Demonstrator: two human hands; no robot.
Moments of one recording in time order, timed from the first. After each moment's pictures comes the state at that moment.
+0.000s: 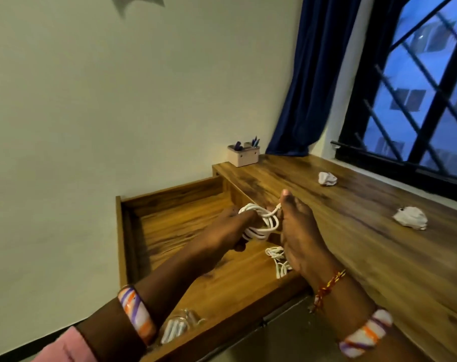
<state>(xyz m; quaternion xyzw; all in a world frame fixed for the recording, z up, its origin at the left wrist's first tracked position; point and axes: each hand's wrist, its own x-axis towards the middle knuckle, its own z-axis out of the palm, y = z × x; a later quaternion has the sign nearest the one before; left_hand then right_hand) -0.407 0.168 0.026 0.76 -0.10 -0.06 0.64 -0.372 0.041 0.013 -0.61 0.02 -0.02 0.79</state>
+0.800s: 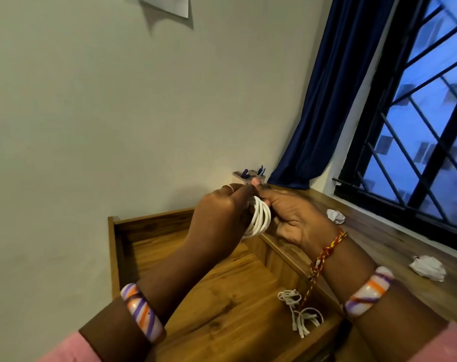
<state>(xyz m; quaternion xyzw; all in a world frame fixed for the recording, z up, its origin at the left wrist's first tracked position) -0.351 0.255 0.054 0.84 -0.21 0.46 0.20 -0.311 0.139 0.082 -0.59 0.00 0.15 0.79</state>
